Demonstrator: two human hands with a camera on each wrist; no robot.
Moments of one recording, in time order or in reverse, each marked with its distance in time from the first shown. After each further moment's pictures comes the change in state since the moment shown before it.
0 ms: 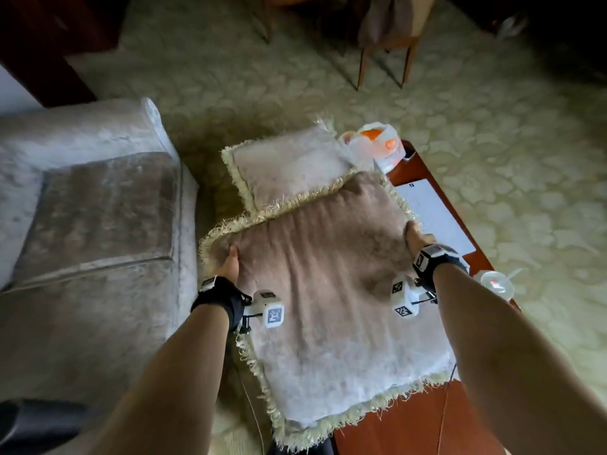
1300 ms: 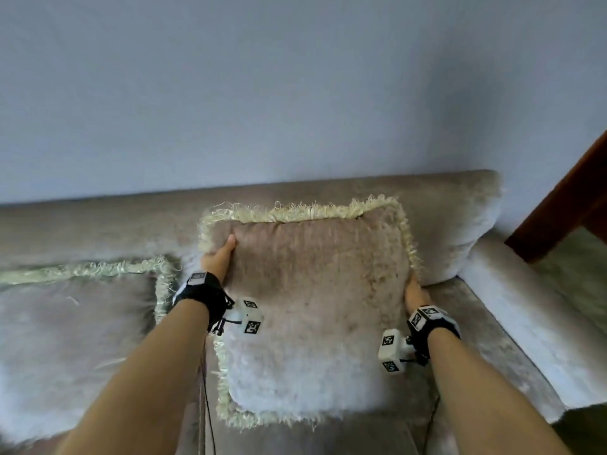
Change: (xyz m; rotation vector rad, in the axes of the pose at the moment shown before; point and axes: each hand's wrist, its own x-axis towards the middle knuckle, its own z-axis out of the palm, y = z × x) left_hand -0.152 -0.027 -0.719 -1.125 1.118 0.175; right_hand -0.567 -0.508 0.558 -0.443 -0.662 -1.085
